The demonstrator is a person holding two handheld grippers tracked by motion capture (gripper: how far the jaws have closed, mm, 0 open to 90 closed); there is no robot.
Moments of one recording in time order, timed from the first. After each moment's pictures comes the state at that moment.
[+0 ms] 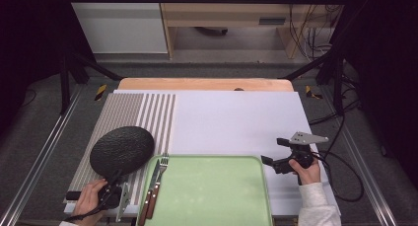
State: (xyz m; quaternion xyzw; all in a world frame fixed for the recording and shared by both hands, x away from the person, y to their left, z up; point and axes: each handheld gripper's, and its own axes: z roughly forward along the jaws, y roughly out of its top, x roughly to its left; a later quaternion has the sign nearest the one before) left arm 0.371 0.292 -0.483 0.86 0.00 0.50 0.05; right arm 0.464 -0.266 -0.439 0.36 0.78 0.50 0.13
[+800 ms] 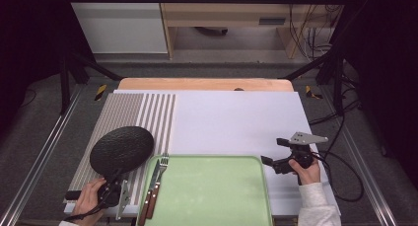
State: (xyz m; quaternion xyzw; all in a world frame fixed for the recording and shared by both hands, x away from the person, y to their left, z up) left arm 0.373 0.290 -0.477 0.86 0.01 0.50 0.05; right arm 0.464 -0.266 -0.440 0.36 0.78 0.50 0.13
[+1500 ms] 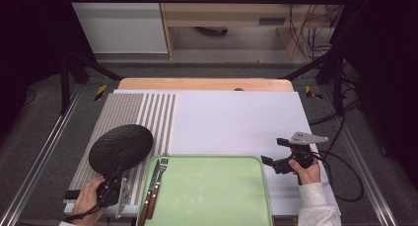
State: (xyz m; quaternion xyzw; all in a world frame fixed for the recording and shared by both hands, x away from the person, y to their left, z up) left arm 0.371 0.283 -0.463 0.86 0.02 0.50 0.06; right arm 0.464 -0.266 -0.440 0.36 0.78 0.50 0.13
